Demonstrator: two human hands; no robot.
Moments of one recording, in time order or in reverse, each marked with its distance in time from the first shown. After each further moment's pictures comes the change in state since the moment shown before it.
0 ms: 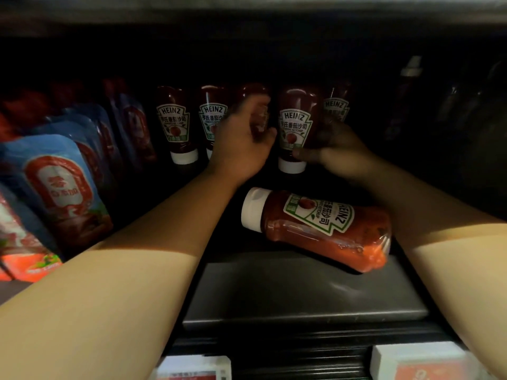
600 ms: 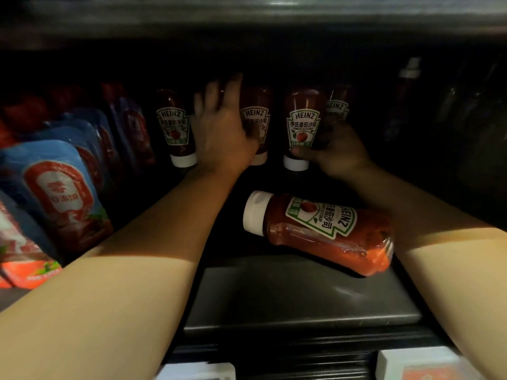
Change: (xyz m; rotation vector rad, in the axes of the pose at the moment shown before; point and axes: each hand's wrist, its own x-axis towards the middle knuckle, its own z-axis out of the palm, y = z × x) left_hand 0.011 -0.007 -0.013 0.497 0.178 -0.017; right_hand 0.003 0.005 0.007 -0.088 0.166 -0.056
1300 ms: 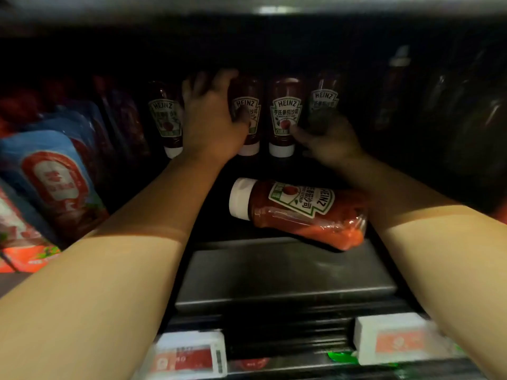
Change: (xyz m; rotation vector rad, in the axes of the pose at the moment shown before) left_hand 0.000 0.004 -0.018 -0.062 -0.012 0.034; right_hand -0.002 0.002 -0.003 -0.019 0.079 0.140
